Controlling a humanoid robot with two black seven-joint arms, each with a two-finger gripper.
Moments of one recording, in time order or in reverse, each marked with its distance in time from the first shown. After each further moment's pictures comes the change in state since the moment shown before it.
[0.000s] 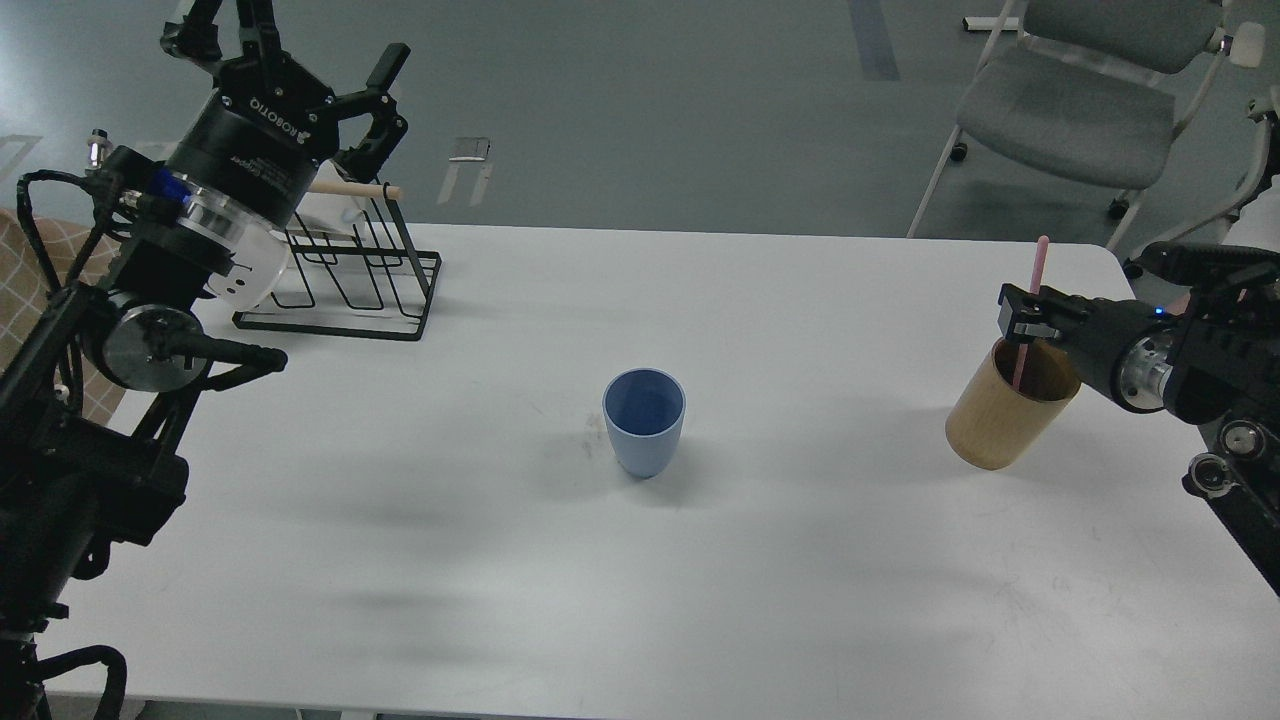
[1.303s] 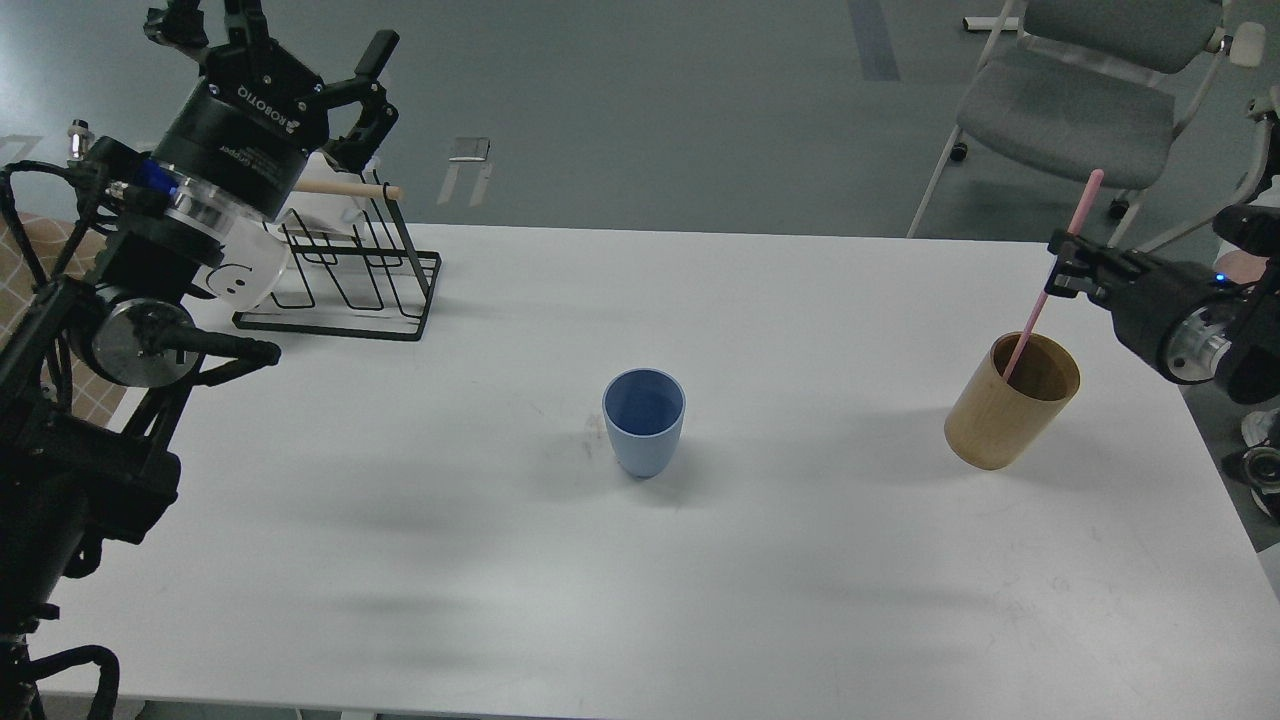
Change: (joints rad) left arm 0.003 0.010 -0.011 -0.035 0.004 0.038 0.006; right arm -0.033 -0.021 0.221 0.158 0.038 -0.042 -0.011
